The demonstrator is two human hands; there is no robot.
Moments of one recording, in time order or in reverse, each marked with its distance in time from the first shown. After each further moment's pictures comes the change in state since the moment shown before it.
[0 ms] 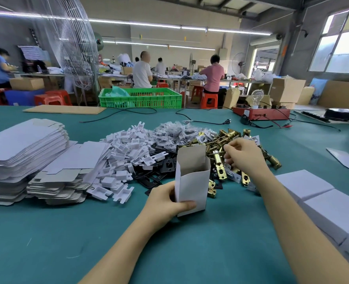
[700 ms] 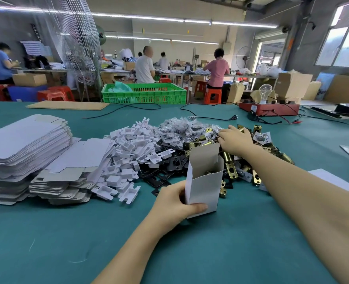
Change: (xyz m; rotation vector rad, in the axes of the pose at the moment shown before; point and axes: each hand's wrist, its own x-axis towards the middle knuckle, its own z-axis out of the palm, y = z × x) left_hand 0.002 -0.008 -0.003 -0.037 -0.056 0.053; right_hand 0.102 0.024 0.049 -0.998 -0.327 -0.229
